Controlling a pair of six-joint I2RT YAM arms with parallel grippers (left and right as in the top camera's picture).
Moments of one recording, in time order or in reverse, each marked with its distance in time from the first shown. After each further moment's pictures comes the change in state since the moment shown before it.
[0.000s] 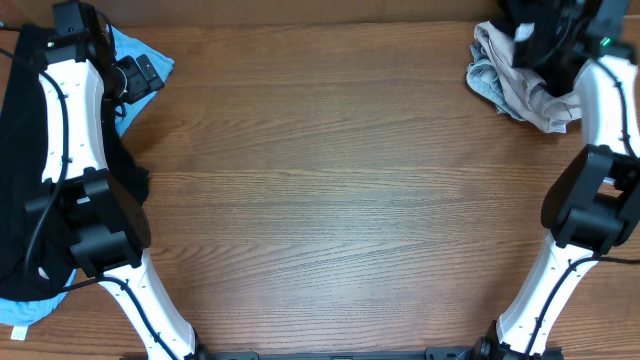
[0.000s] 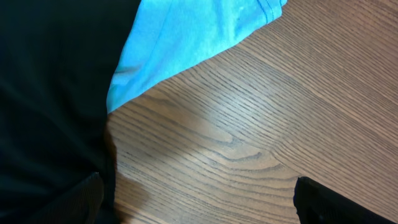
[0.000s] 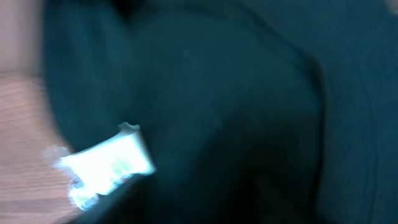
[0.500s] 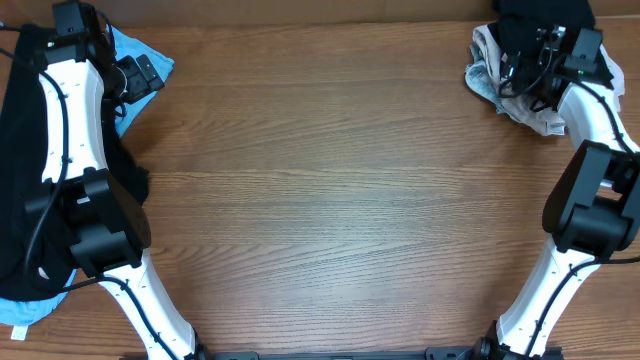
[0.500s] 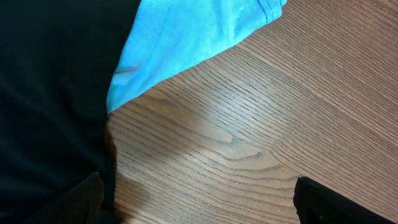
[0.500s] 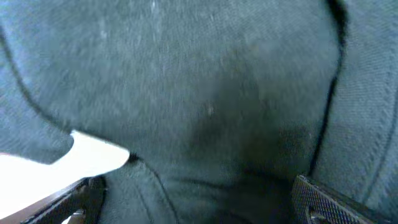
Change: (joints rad) left arm 0.000 0.000 0.000 0.000 0.000 0.000; right arm 0.001 -0.050 -0.176 0.060 0.008 0.041
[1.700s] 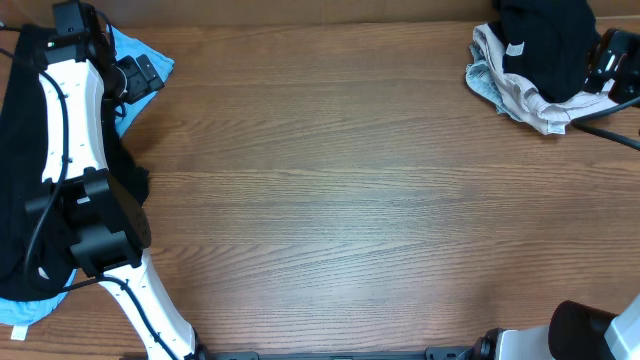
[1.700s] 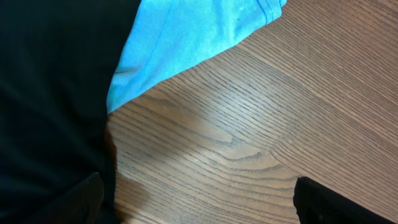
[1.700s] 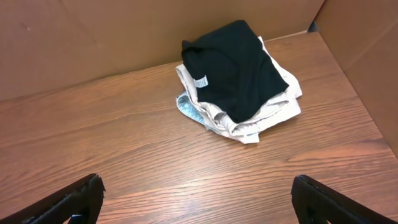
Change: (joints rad) left arm 0.000 0.000 0.000 0.000 0.000 0.000; right arm 0.002 -0.644 0.575 -1.042 0.005 0.025
